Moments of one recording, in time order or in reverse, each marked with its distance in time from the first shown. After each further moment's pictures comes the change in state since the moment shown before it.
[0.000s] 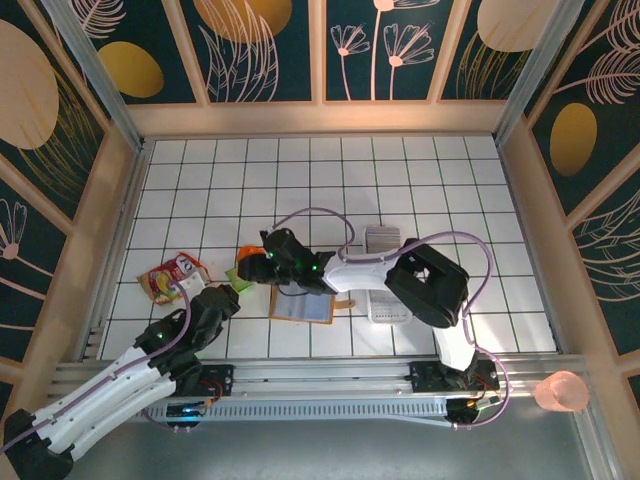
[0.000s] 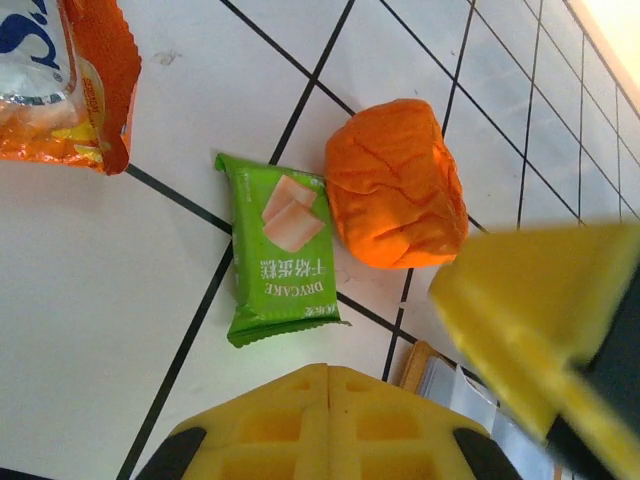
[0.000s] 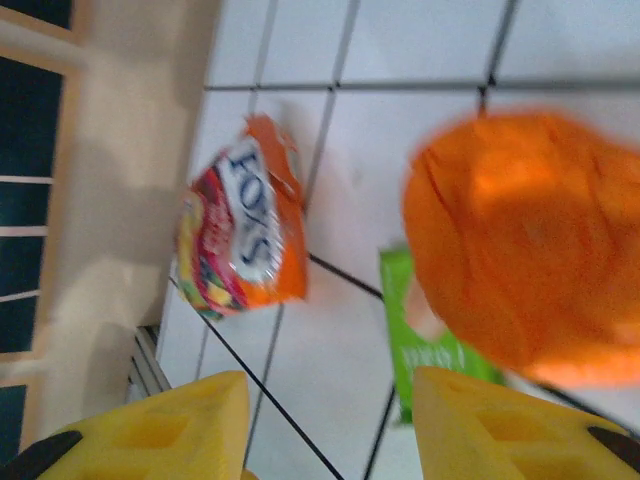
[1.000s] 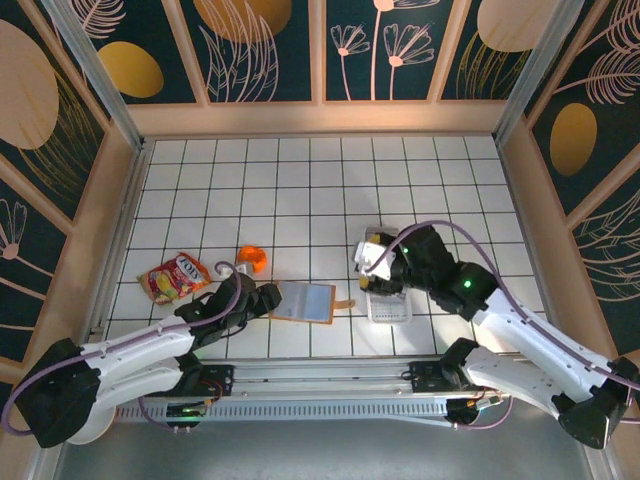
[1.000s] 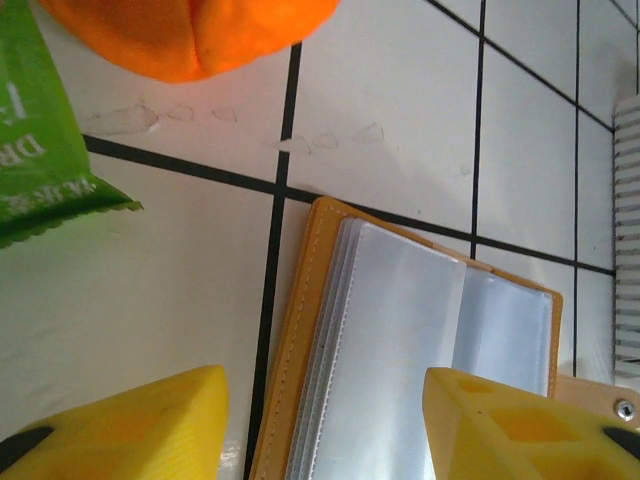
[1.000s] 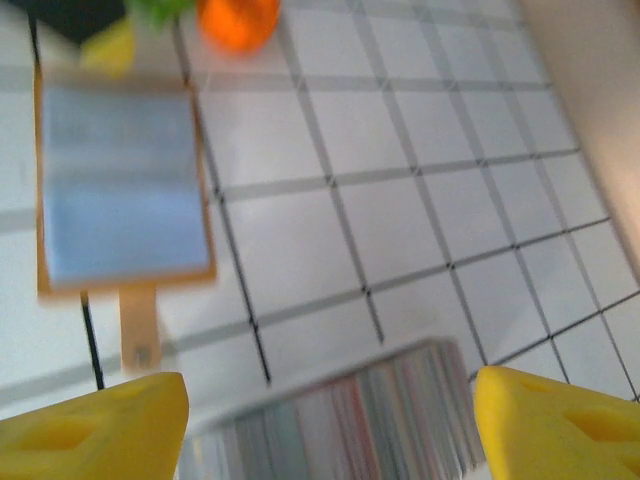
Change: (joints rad) left arm 0.000 0.544 0.002 0.492 0.370 0.192; right arm -0.267 -1.110 -0.443 -0.860 0.149 -1.699
